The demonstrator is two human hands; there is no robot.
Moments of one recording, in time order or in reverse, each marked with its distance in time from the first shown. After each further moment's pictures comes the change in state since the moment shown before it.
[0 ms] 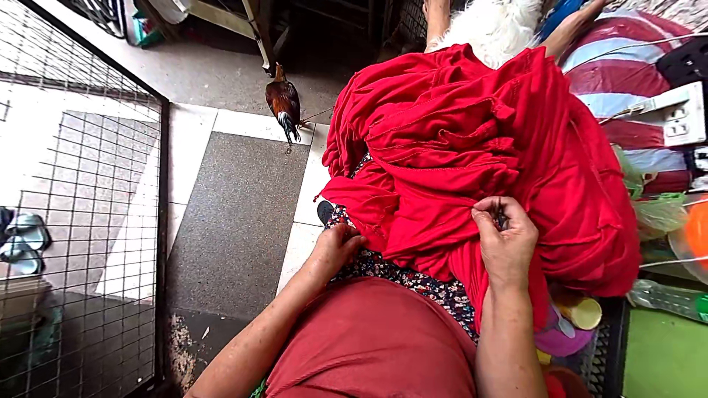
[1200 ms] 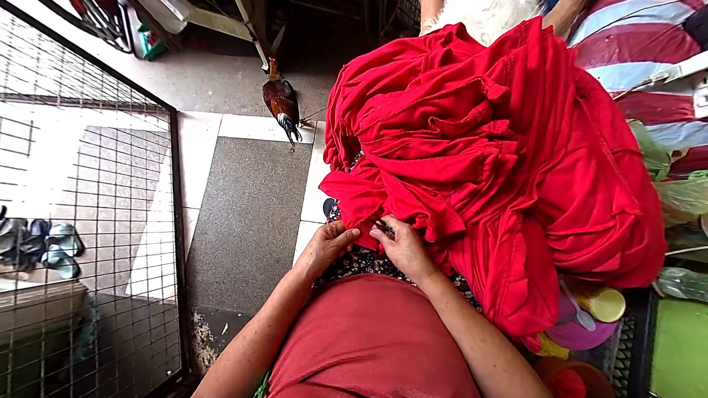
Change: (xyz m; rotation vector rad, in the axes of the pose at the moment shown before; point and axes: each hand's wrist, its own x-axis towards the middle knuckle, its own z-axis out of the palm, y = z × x) left_hand 0.008 -0.022 -0.002 -0.502 -0.053 0.071; right_hand -0.036 -0.039 0.085 0.151 -0.708 0.388
